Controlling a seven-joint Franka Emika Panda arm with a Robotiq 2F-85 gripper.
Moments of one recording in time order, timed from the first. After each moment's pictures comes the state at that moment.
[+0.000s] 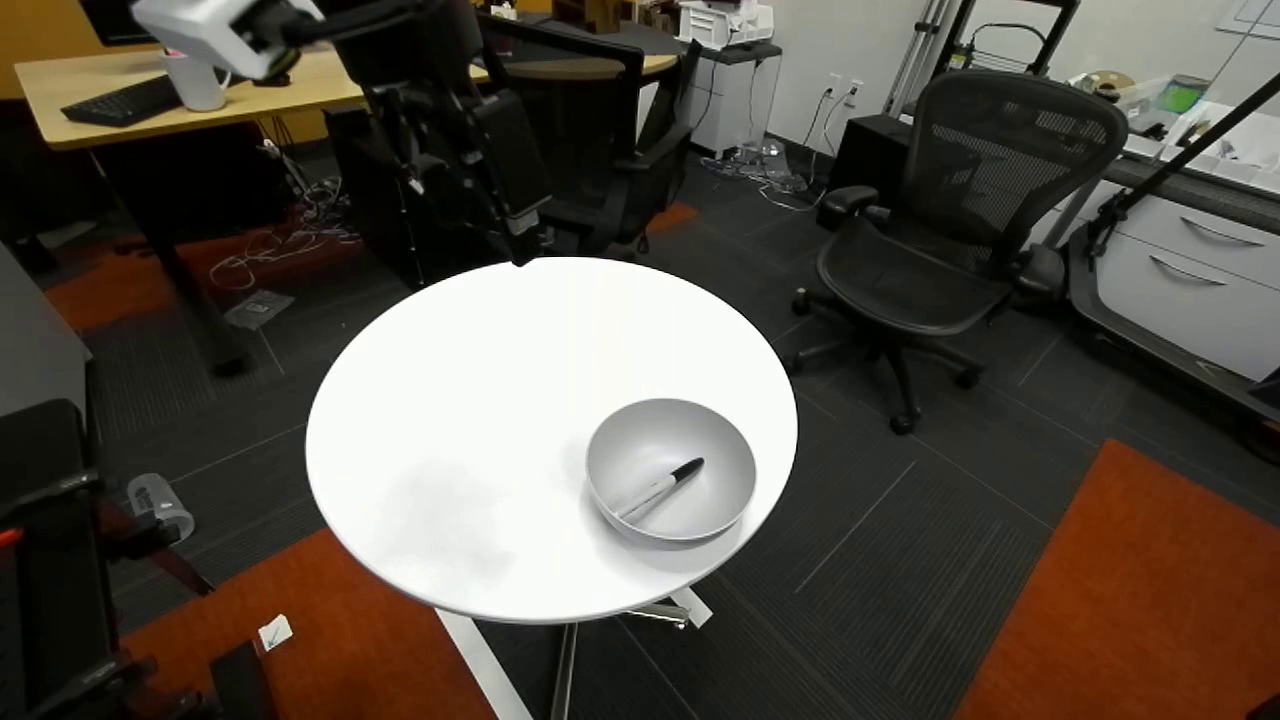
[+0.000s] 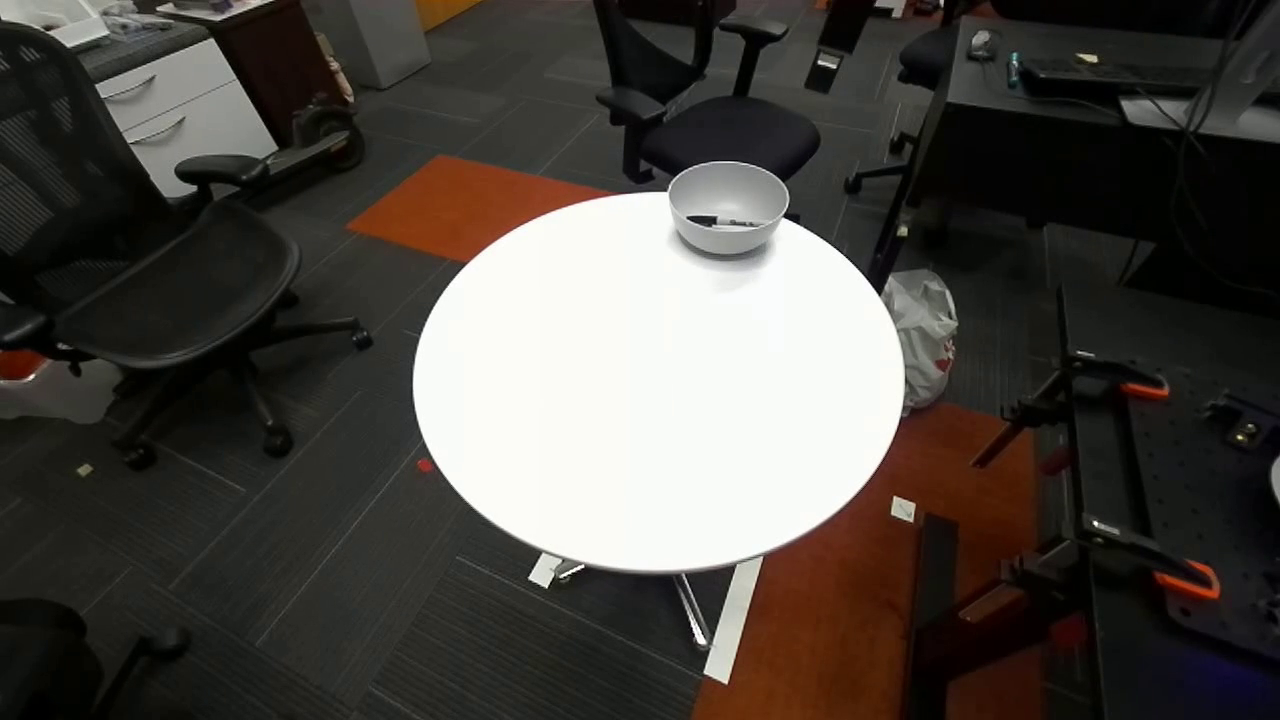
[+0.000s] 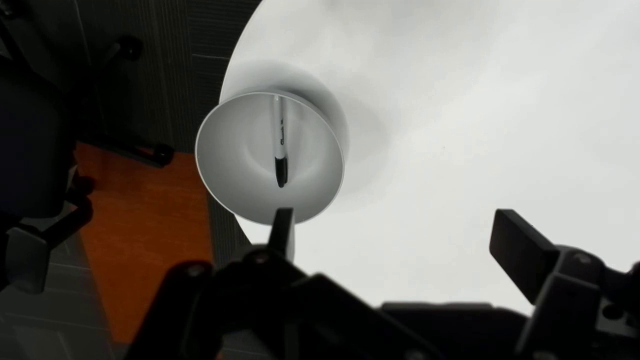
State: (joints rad) arm -0.09 -0.10 -0.13 -2.31 -0.13 2.43 -0.22
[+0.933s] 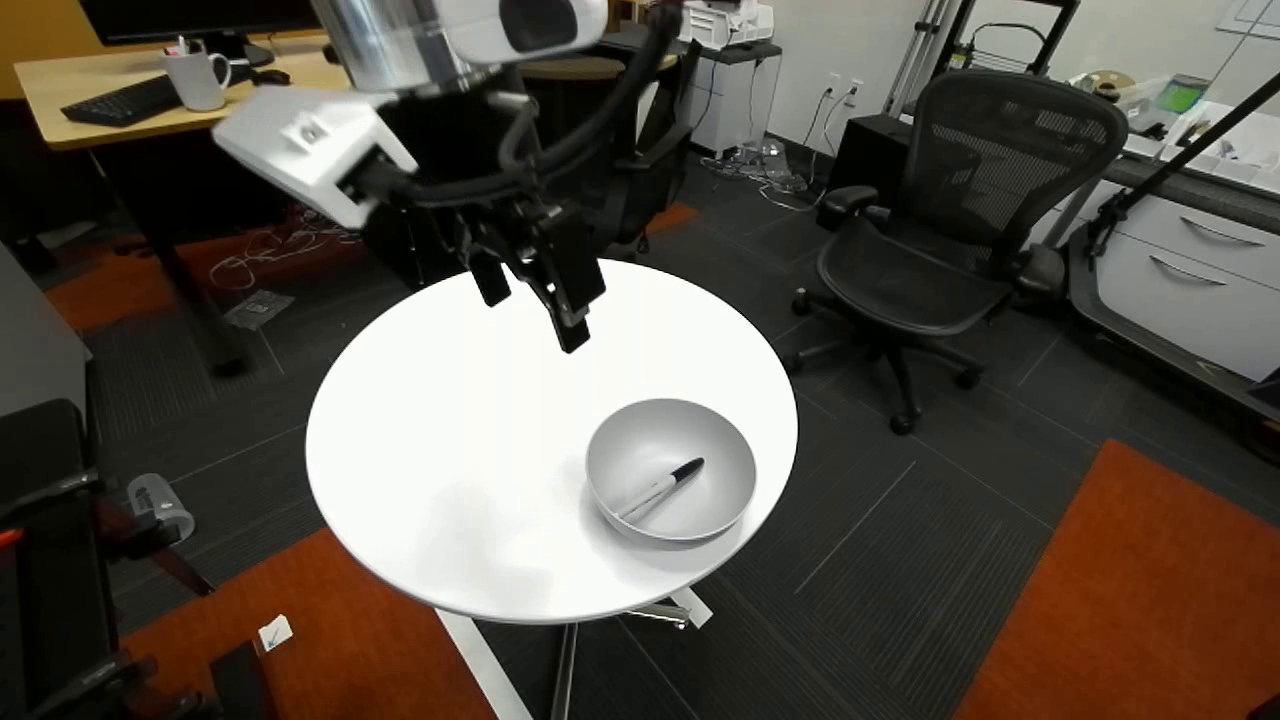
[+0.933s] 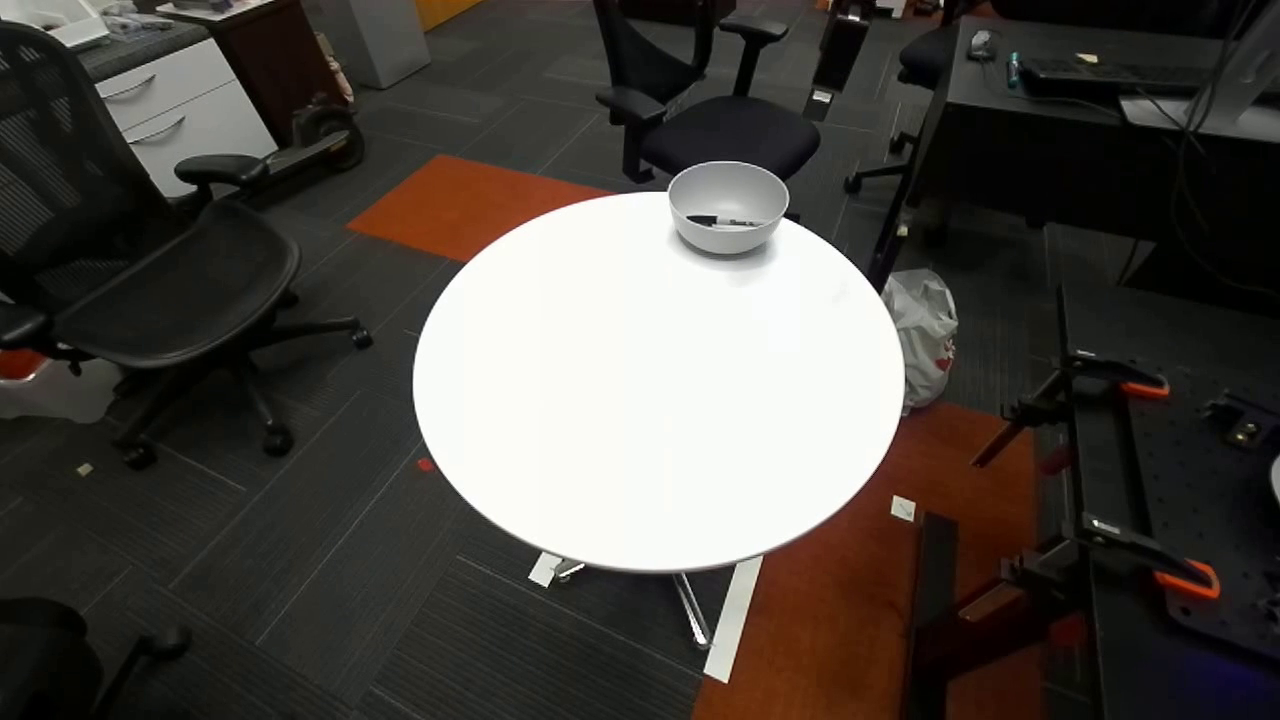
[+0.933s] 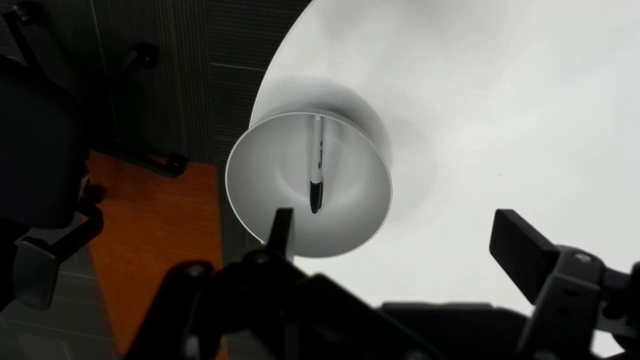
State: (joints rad) arm -0.14 0.02 -0.17 -2.30 -0.14 2.54 -0.29
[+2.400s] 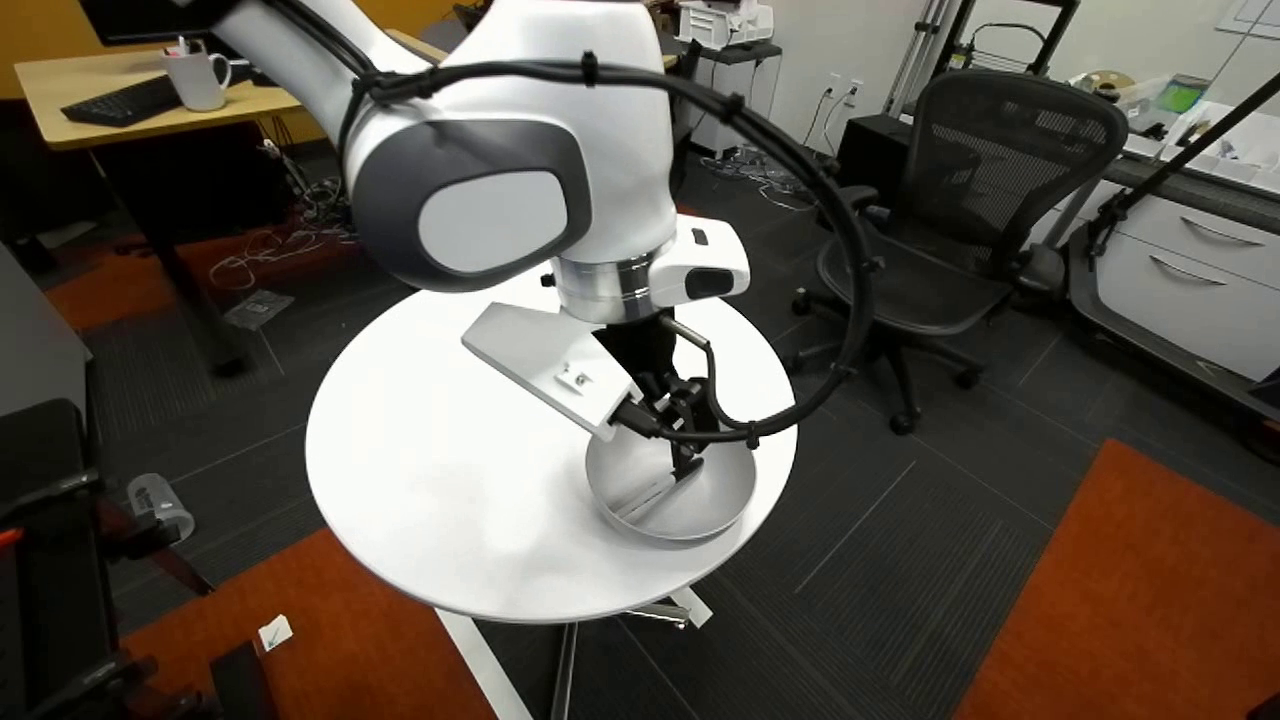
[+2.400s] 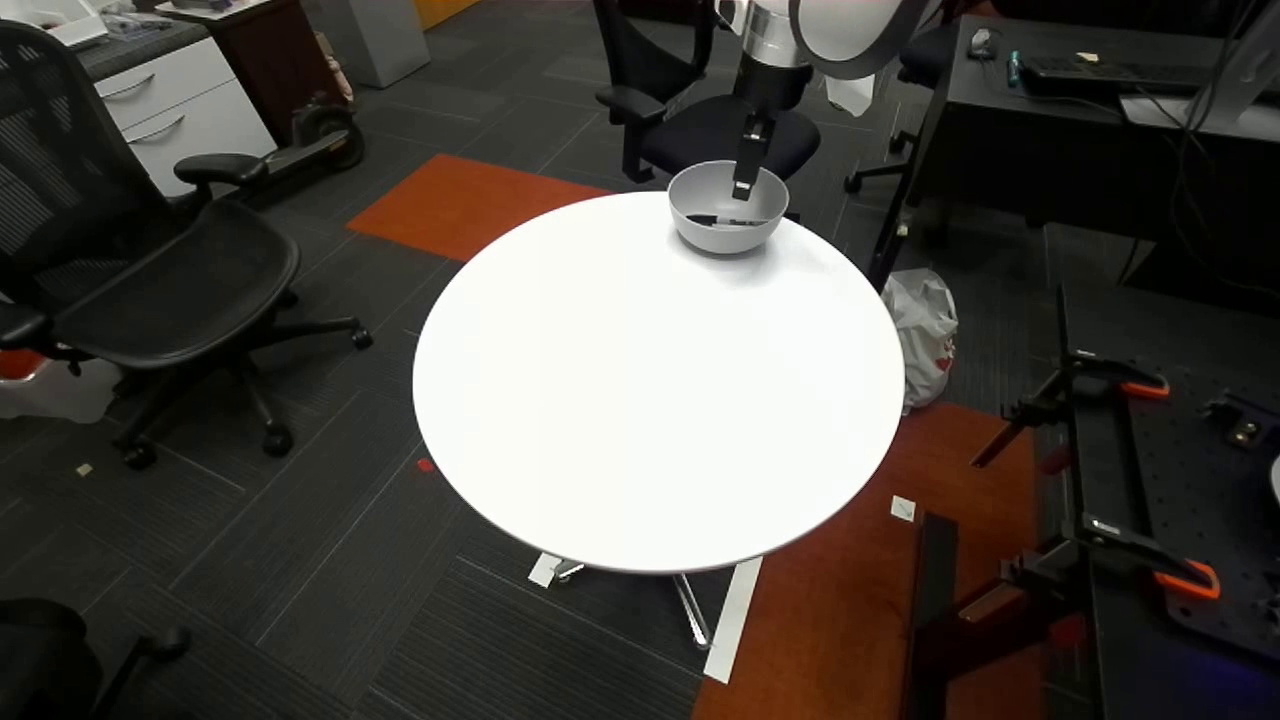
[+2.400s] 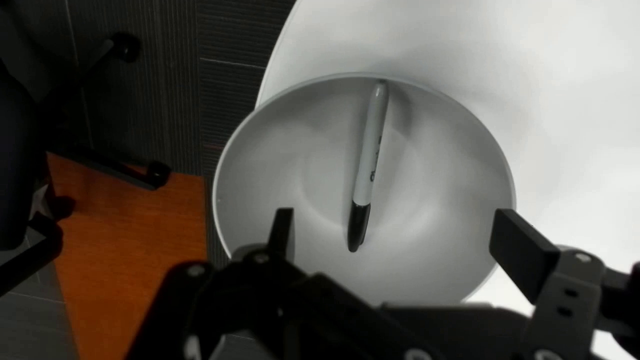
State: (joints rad) arm -0.28 0.50 -0.08 -1.99 -0.09 2.67 -0.39
